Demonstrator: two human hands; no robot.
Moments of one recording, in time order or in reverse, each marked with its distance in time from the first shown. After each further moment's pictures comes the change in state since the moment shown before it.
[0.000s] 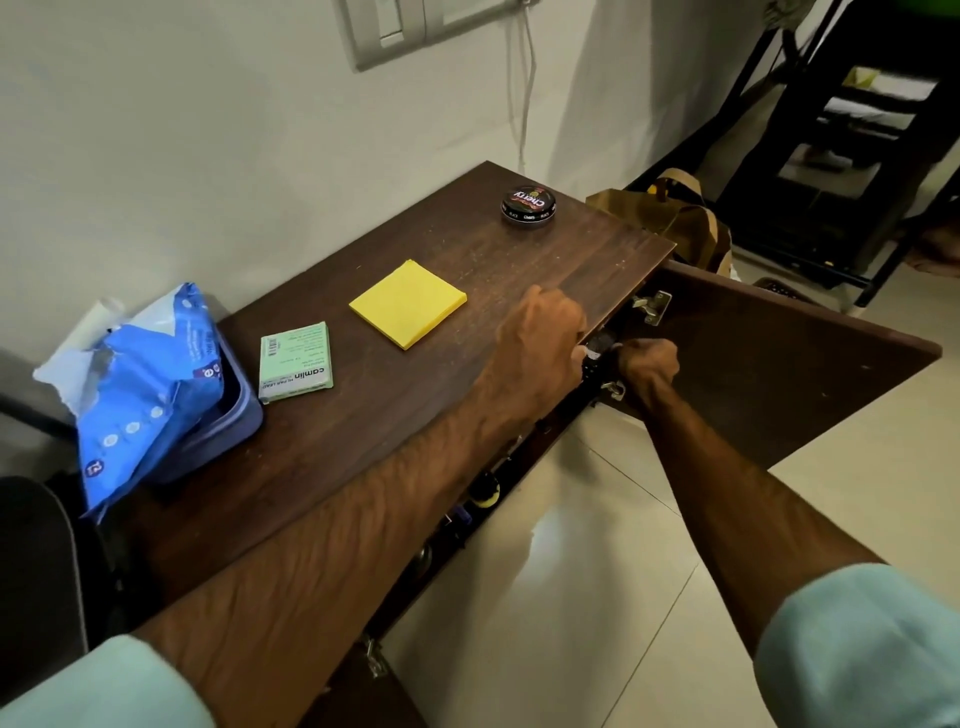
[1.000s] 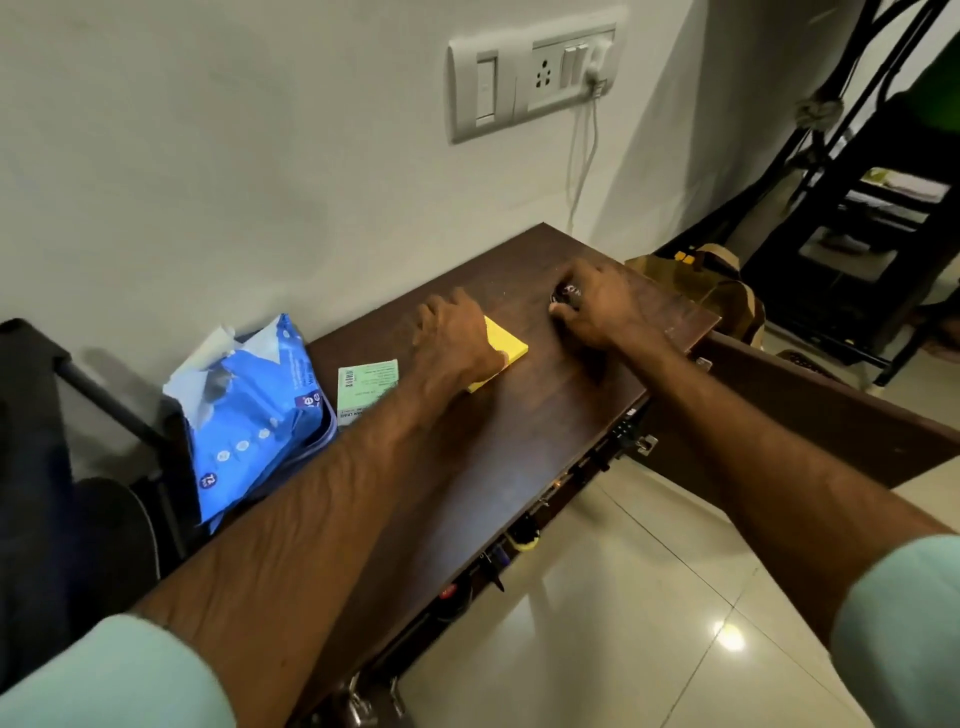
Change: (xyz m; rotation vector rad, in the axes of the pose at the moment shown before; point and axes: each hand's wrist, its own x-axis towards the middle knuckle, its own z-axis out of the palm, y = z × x) left_hand 0.019 -0.111 -0.087 0.280 -0.207 -0.594; right_hand -0.073 -0.163 0.044 -0.719 -0.190 -0.985
